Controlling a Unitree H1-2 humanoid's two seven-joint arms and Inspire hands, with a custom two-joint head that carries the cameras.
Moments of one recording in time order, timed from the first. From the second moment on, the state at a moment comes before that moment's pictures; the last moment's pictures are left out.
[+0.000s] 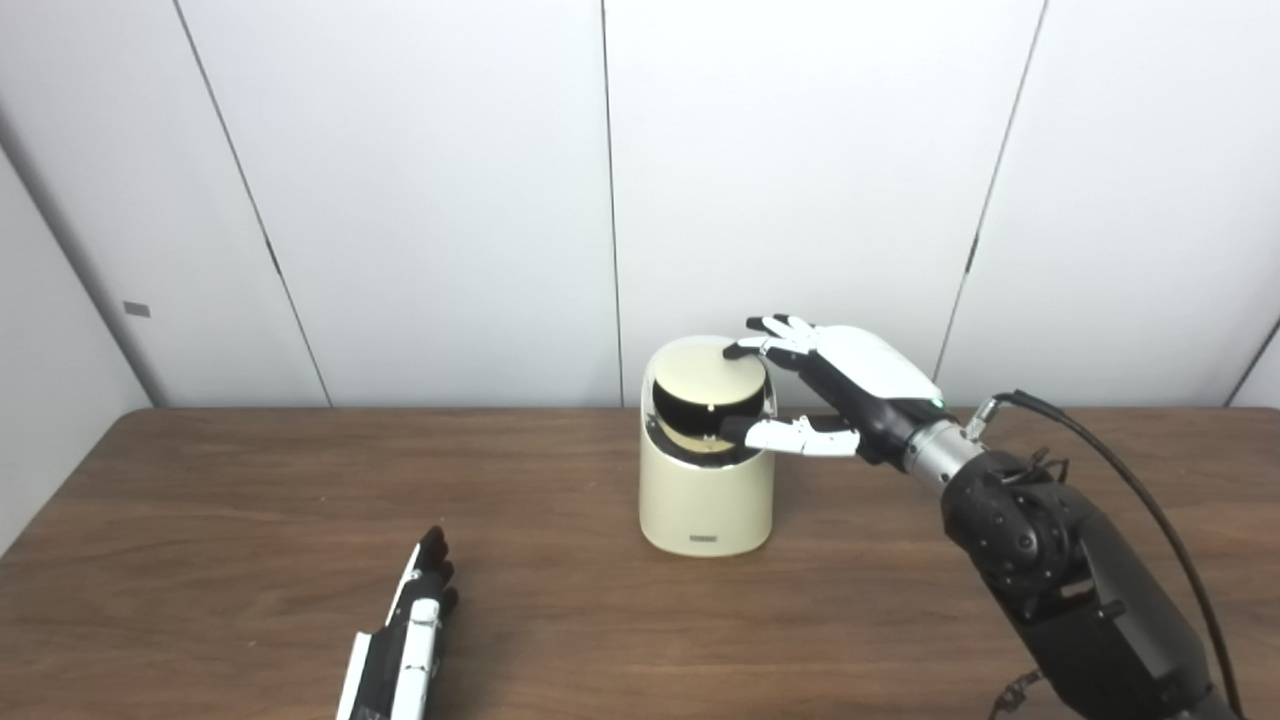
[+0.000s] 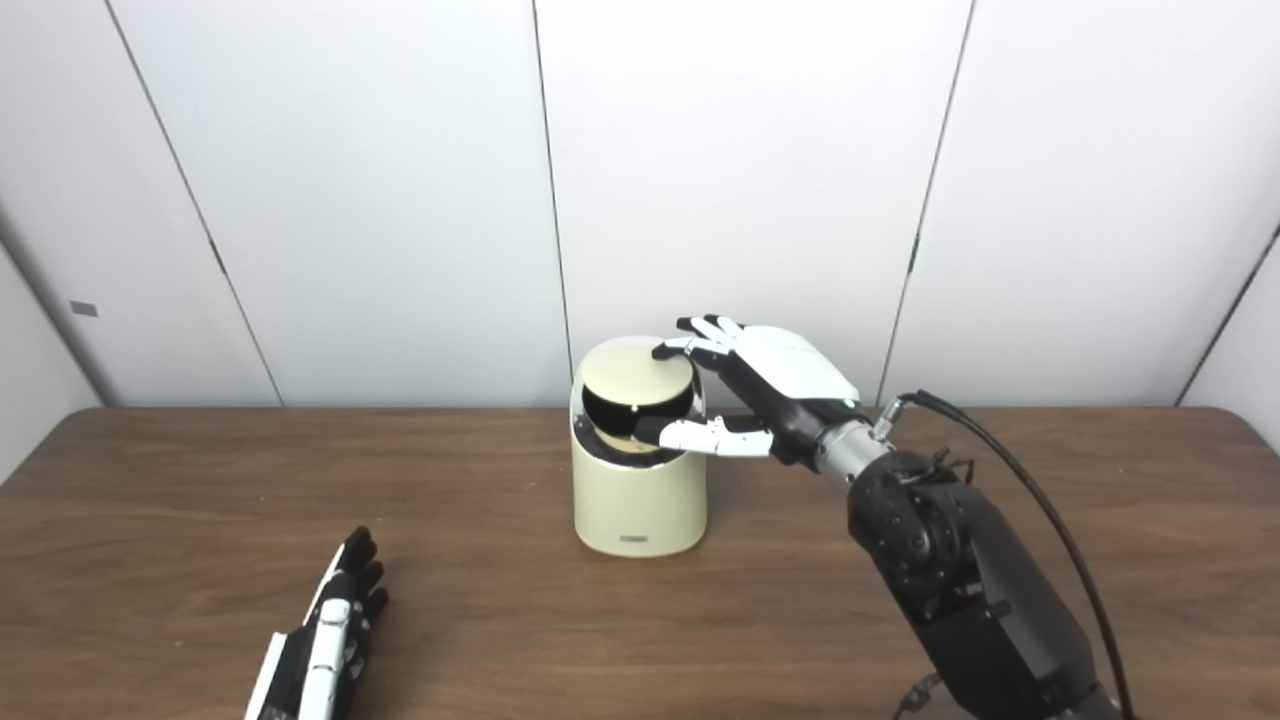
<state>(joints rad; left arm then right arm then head) 0.10 -0.01 0.07 -0.15 -0.07 -0.01 0.01 -0.63 -0.36 0.32 -0.03 -0.64 0.16 0.32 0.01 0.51</state>
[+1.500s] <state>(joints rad) 0.10 -0.01 0.06 -0.15 -0.07 -0.01 0.03 -0.54 -0.37 0.38 -0.14 -0.83 0.05 0.34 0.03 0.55</state>
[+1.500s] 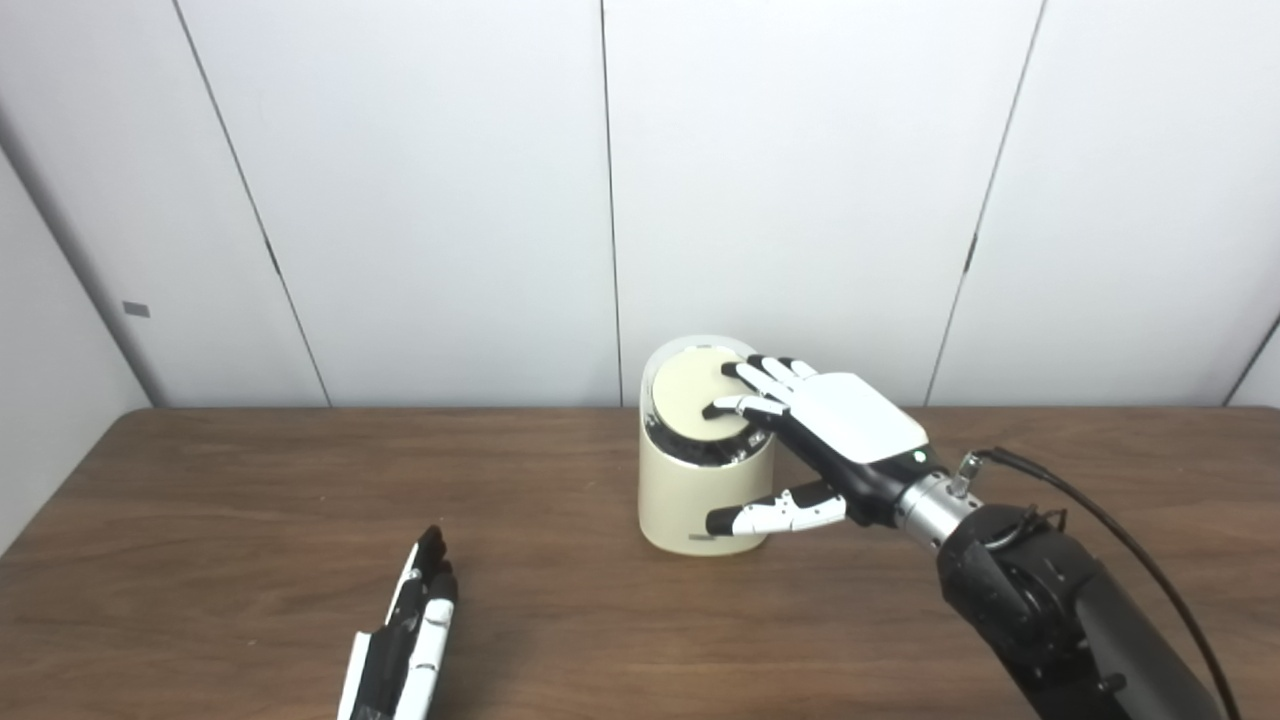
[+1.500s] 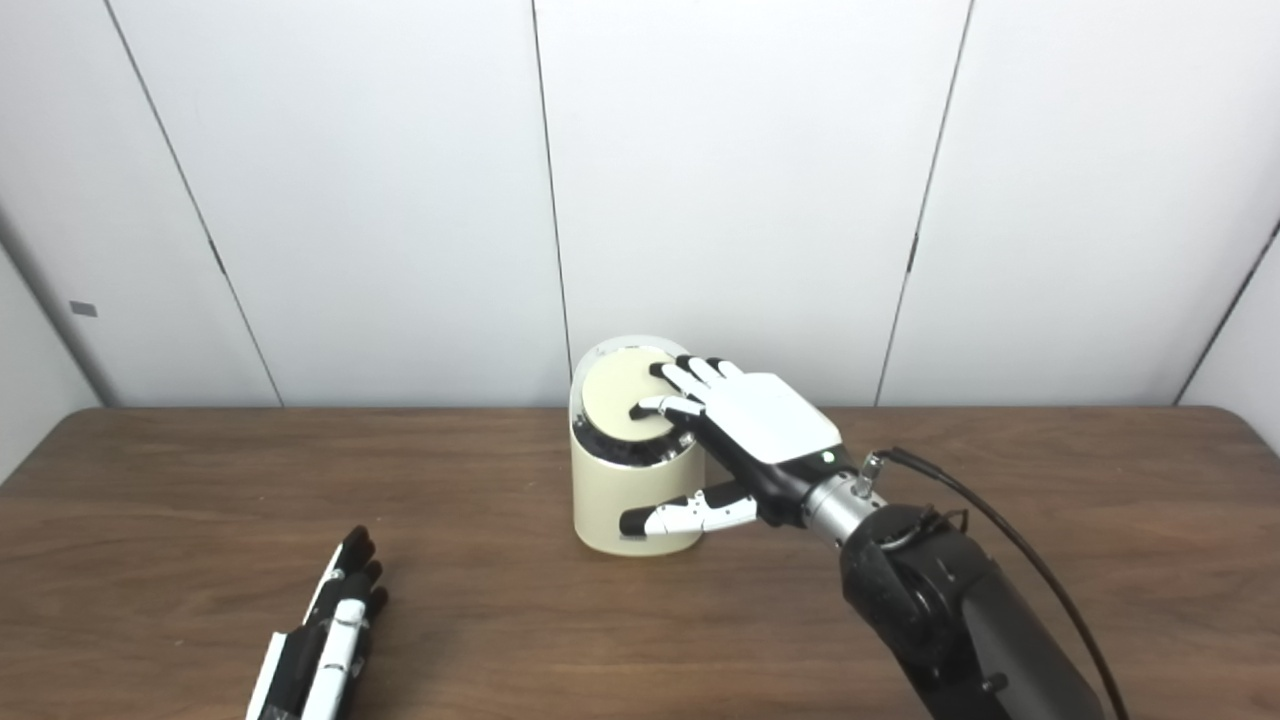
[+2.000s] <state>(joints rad) 0.10 -0.02 0.06 -0.17 -0.07 0.01 0.03 -0.54 -0.37 0.38 -0.14 -0.87 0.04 0.36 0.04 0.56</state>
